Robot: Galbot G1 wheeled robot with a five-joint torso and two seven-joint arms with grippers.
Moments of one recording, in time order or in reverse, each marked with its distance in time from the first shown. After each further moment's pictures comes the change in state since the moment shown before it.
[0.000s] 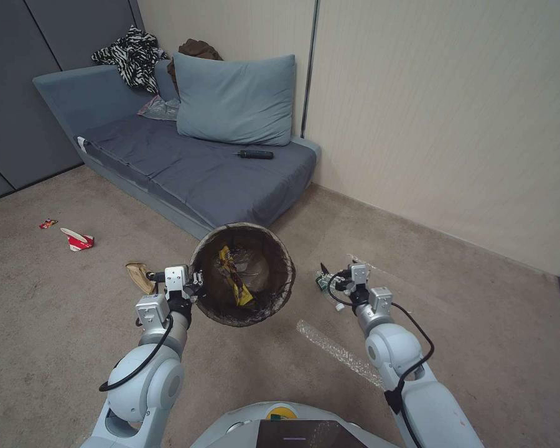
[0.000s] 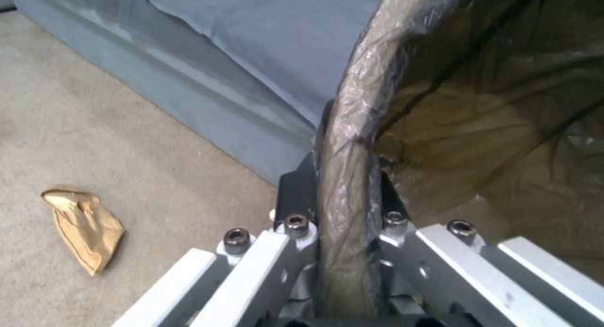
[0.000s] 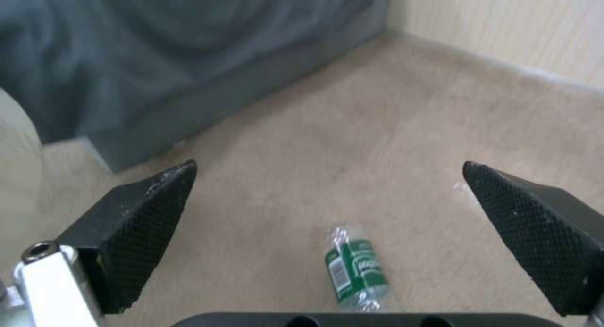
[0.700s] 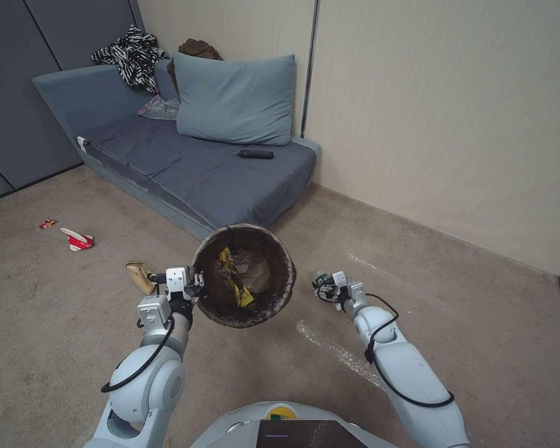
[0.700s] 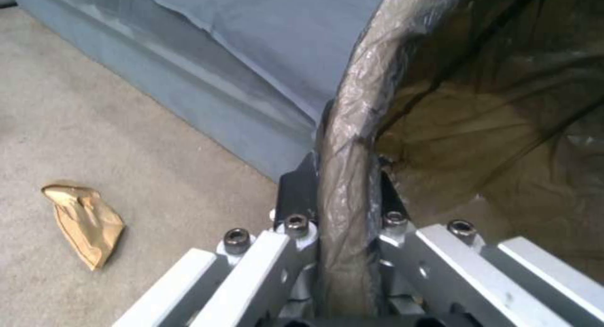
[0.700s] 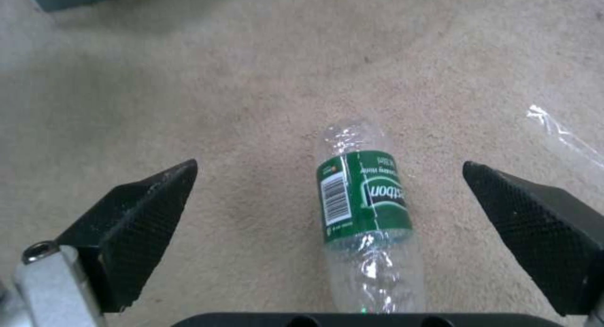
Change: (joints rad) left arm 0.004 -0.008 0.005 0.003 0.011 0.001 -0.002; right arm 0.266 -0.021 -0.096 -0.495 -0.127 0.037 -0.177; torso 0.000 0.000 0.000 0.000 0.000
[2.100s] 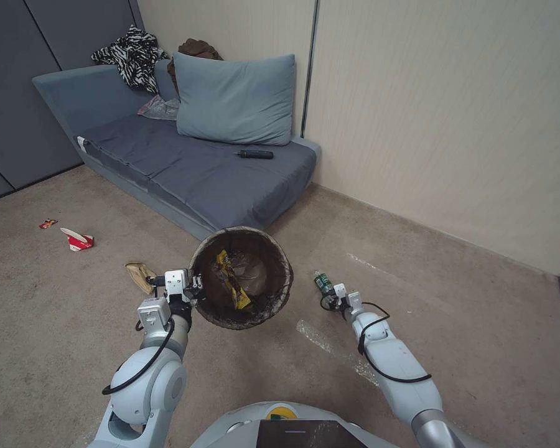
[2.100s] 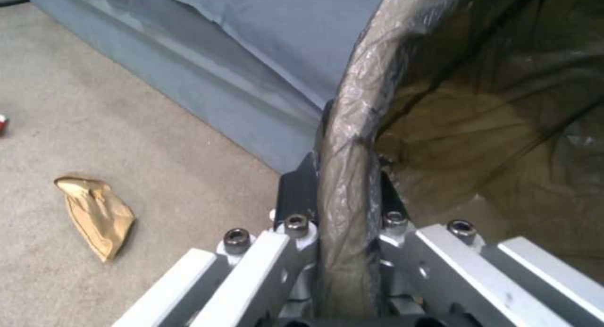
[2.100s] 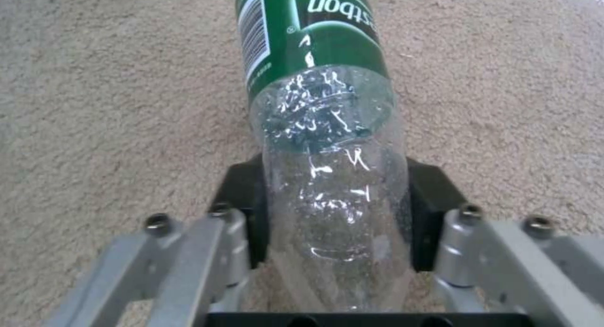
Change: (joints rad) left arm 0.010 -0.017 -0.002 0.010 0.021 -0.005 0.001; right arm 0.125 0.048 0.009 -0.374 -0.073 0.117 -0.030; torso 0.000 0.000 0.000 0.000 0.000
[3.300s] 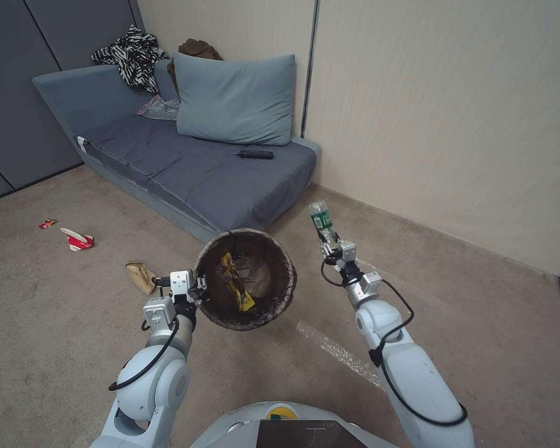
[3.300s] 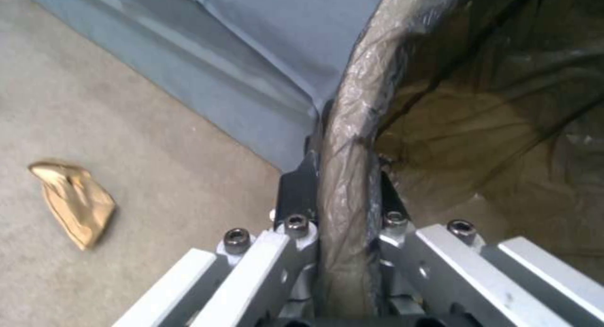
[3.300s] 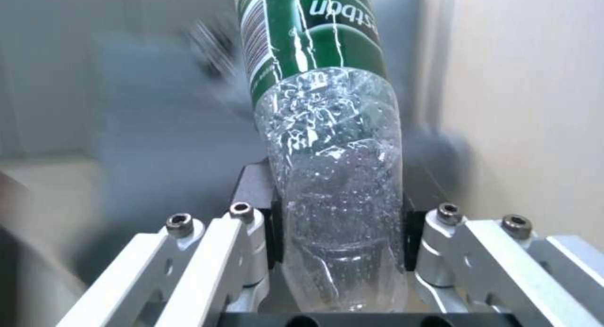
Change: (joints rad) left arm -0.012 0.003 0.016 0.022 -0.032 0.017 -0.008; right arm -0.240 -0.035 0.046 0.736 0.186 0.360 -0.013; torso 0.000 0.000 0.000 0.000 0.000
